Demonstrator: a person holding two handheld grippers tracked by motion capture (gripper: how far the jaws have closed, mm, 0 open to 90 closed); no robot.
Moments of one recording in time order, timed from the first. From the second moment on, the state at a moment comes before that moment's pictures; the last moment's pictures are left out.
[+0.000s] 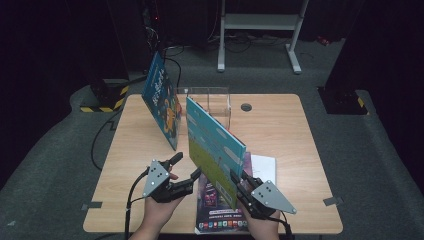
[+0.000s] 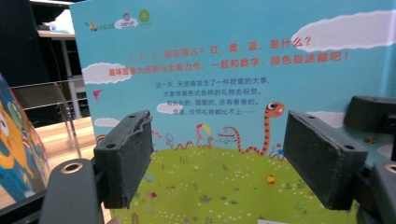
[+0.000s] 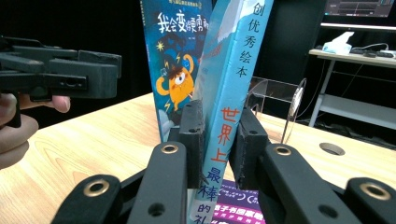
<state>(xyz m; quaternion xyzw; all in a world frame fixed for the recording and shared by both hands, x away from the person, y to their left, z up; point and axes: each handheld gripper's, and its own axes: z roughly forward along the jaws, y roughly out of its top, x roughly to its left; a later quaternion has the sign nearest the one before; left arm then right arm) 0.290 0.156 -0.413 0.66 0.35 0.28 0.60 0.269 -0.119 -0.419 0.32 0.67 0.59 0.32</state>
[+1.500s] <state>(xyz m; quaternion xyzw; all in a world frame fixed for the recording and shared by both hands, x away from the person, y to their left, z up) 0.279 0.157 -0.396 0.65 0.34 0.27 0.62 0.250 -0.085 -0.426 0.26 0.71 0.59 0.27</state>
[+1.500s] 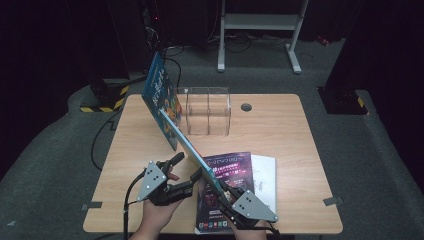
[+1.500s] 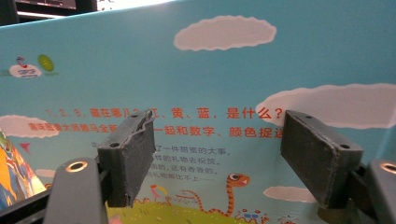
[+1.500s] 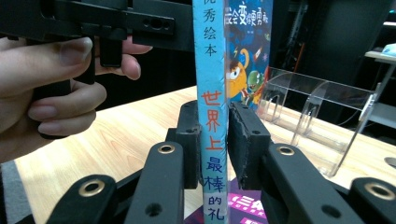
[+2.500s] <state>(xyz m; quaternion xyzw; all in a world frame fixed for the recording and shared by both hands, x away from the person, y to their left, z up) 0.294 0.164 -0.408 0.66 0.38 0.25 0.60 0.252 -0.073 -0.431 0.26 0.72 0.59 0.26</state>
